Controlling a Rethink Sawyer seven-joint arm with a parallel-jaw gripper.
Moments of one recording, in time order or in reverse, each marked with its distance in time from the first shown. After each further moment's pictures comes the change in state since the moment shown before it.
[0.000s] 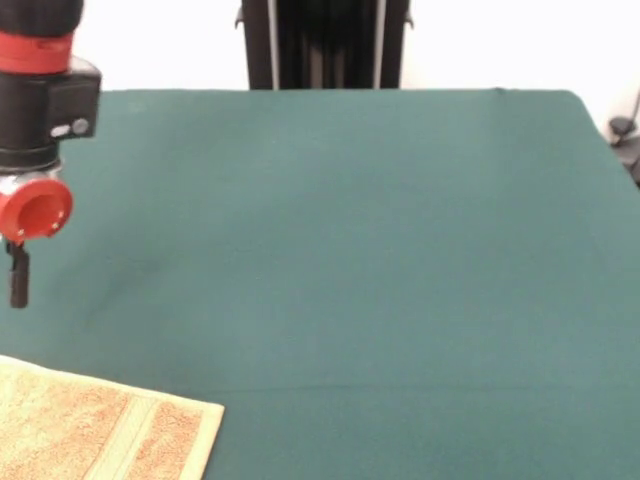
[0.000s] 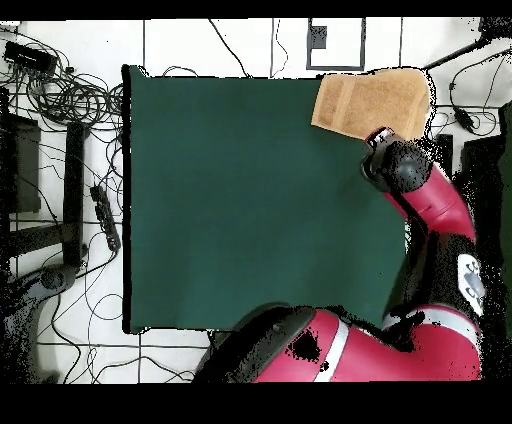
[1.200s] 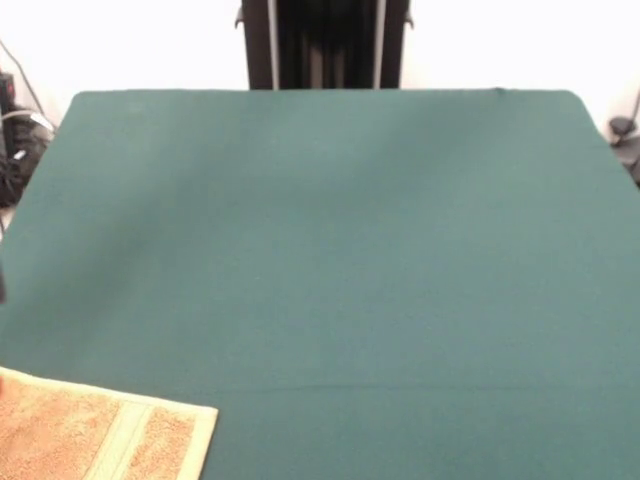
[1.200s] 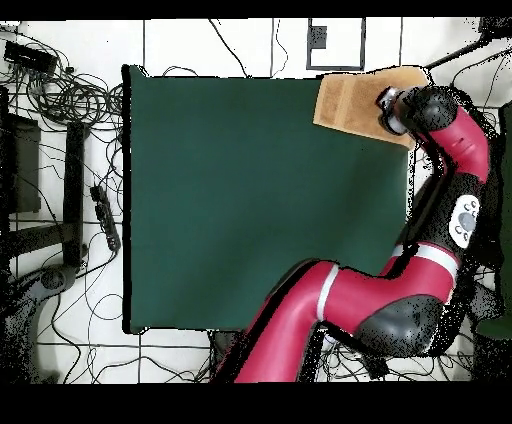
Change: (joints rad) arm -0.143 0.617 -0.352 -0.971 0.367 0.445 0.000
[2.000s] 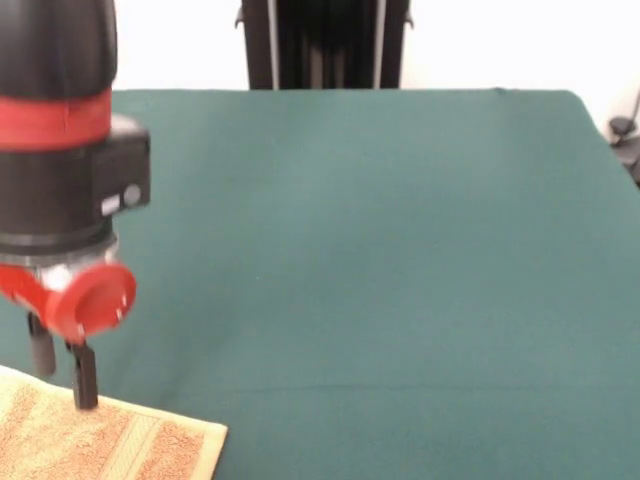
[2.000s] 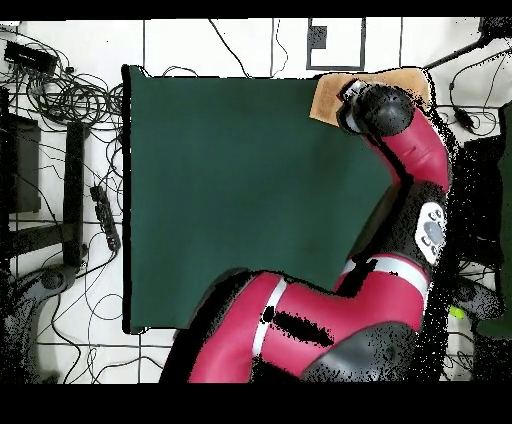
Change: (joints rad) arm 0.253 -0.463 0.259 0.717 -0.094 -0.285 0.000
